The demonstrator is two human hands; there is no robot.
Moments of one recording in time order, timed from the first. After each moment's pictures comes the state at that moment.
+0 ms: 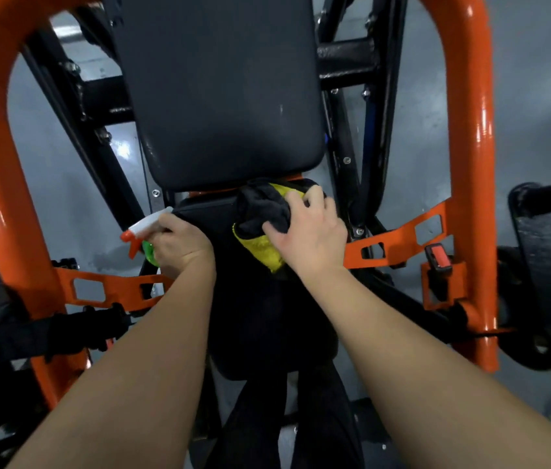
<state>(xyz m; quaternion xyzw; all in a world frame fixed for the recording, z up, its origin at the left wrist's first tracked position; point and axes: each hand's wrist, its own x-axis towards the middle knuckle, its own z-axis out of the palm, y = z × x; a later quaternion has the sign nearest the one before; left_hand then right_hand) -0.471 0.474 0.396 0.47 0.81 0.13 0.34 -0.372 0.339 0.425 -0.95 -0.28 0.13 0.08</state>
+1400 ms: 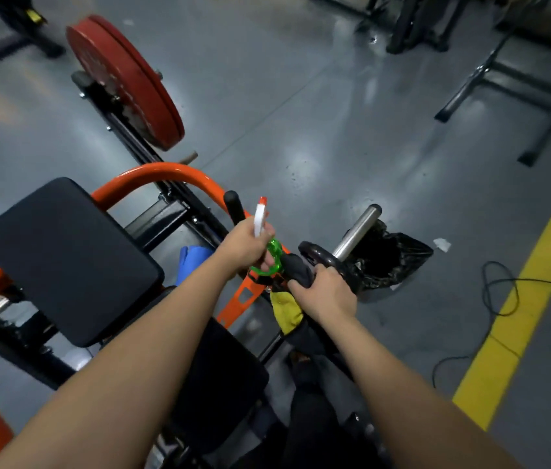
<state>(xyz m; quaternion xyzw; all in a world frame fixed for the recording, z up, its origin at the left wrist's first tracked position) -0.310 0.184 0.682 0.82 0.06 -0.24 0.51 -0.385 0.019 0.650 -0.93 0.17 0.20 0.25</state>
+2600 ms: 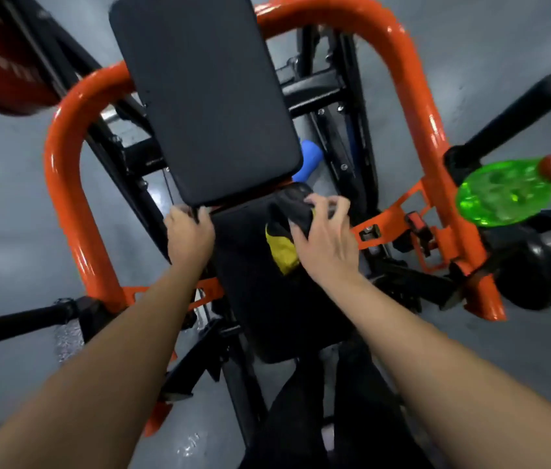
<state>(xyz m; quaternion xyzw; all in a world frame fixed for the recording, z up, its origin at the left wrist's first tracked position) -0.497 0.501 0.480 0.76 0.56 0.01 0.34 -0.412 0.287 0.490 -0.95 -0.20 0.07 0.24</state>
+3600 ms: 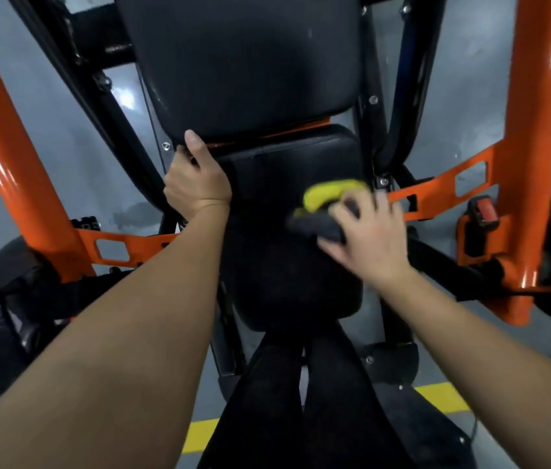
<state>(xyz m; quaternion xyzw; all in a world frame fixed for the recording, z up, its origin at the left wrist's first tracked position) -0.467 0.498 0.394 0.71 0.66 0.10 0.24 -0.384 0.257 0.401 -0.89 -0.46 0.07 0.06</state>
